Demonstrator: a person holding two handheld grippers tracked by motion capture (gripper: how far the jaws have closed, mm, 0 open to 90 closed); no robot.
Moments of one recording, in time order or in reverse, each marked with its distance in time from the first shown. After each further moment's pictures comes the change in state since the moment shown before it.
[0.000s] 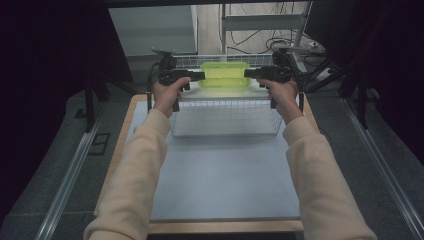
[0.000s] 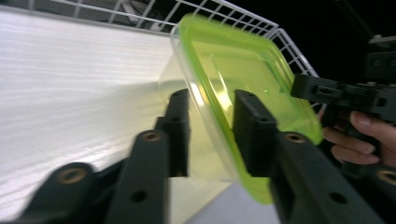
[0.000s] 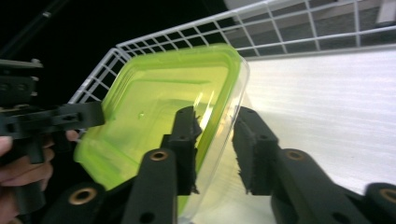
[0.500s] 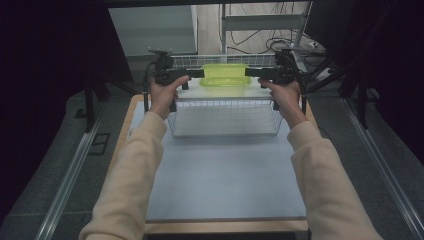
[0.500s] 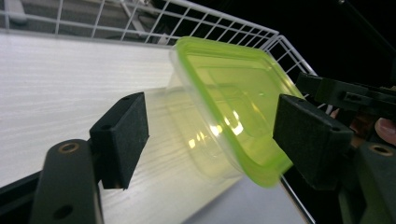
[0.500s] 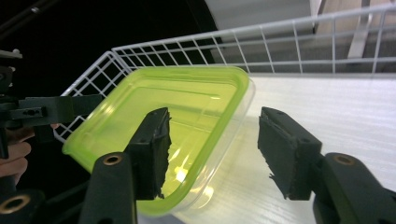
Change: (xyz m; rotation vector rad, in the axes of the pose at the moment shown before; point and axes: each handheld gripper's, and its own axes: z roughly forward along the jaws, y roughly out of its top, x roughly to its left) left arm -0.008 -0.004 -0.019 -0.056 0.005 0.053; right arm 0.012 -0.008 -0.021 -0.089 -0.030 -0.144
